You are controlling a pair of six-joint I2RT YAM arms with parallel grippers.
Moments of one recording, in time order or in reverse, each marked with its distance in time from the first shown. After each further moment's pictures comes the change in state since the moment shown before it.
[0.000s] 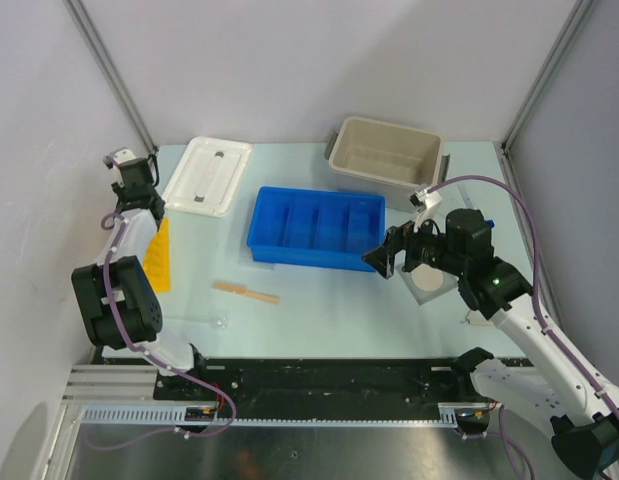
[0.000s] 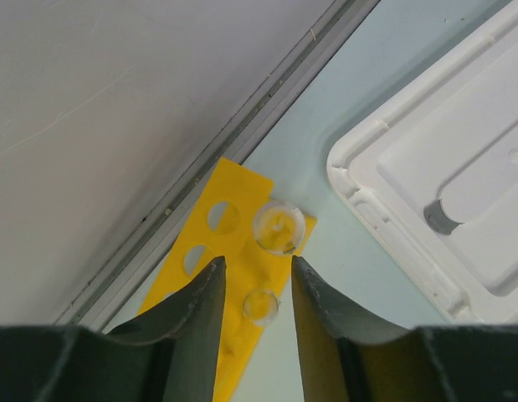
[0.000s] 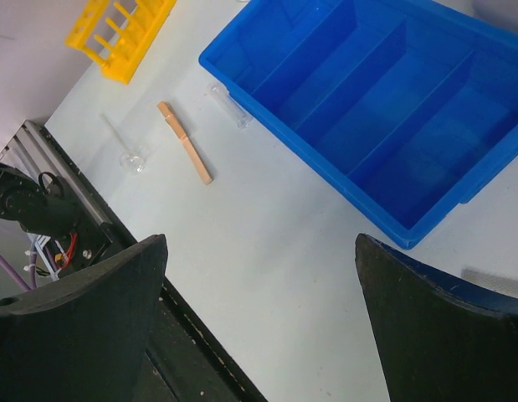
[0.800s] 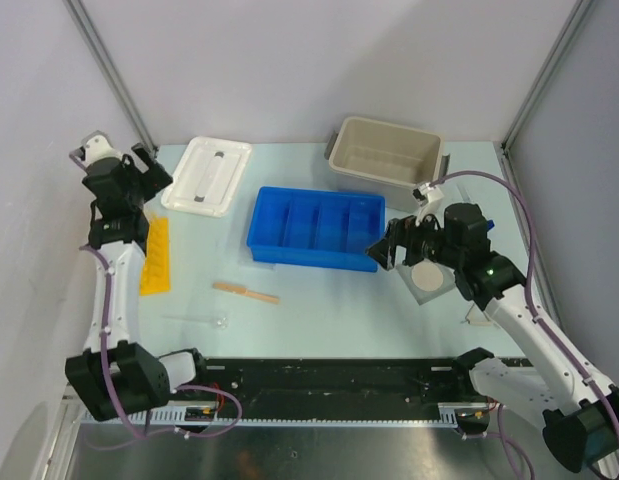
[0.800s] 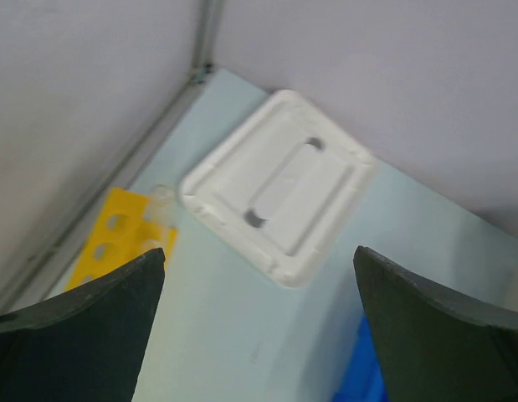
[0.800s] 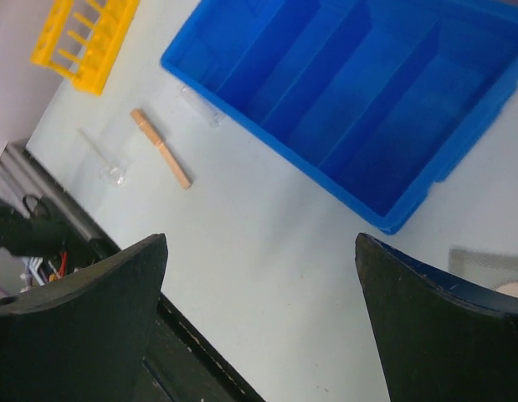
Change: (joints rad) left arm 0.000 -0.374 -0.012 -0.075 0.265 -0.121; right arm -0.068 0.053 -0.013 0.013 -0.020 0.023
